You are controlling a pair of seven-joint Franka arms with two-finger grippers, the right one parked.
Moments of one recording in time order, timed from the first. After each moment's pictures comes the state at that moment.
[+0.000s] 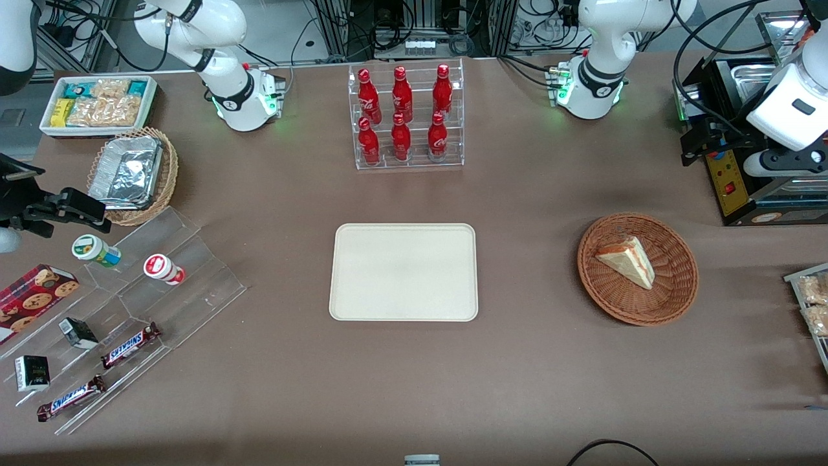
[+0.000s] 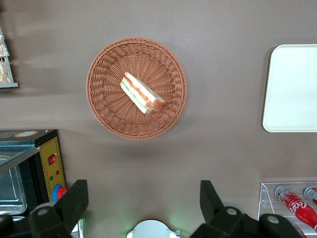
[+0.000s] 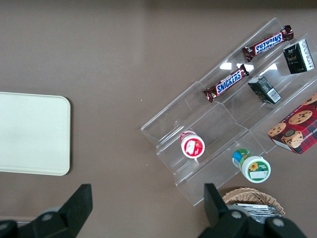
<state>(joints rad) -0.02 -0.06 -0.08 -1.58 0.02 1.43 -0.08</state>
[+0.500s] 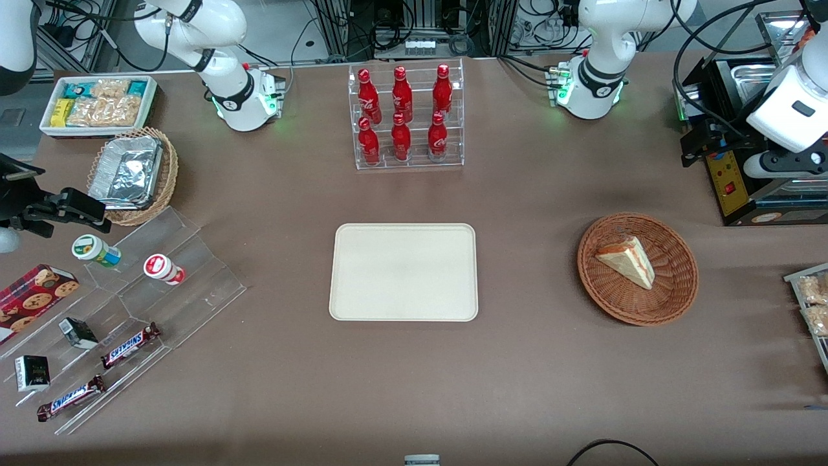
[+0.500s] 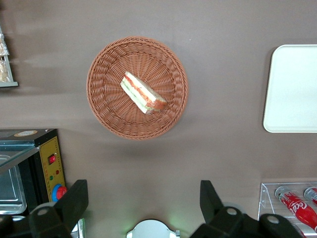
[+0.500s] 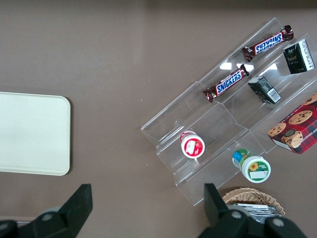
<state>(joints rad) -0.02 -0.06 -0.07 -1.58 0.02 1.44 -0.08</state>
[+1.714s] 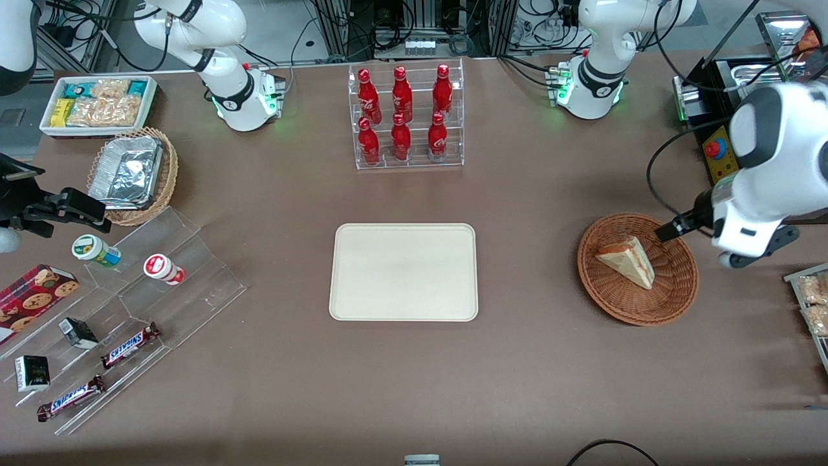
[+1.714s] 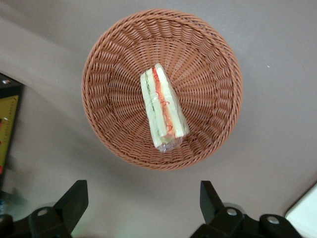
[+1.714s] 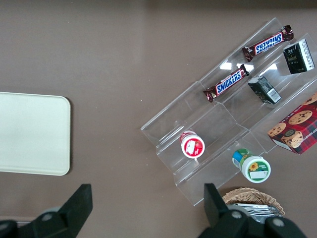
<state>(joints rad) 0.00 0.12 -0.01 -1.90 0.02 1.82 -0.53</state>
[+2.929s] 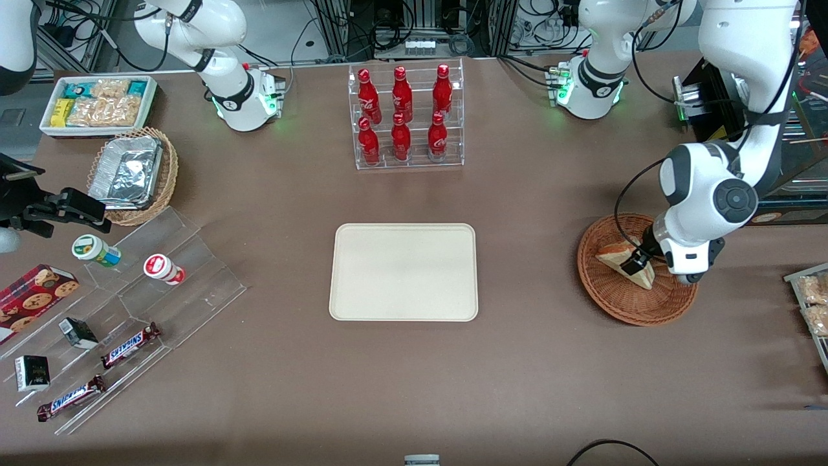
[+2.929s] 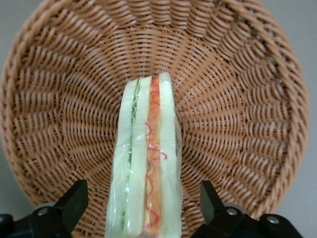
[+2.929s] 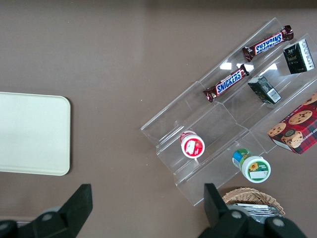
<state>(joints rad) 0.00 0.27 -0.01 -2.22 0.00 2.41 -0.84</state>
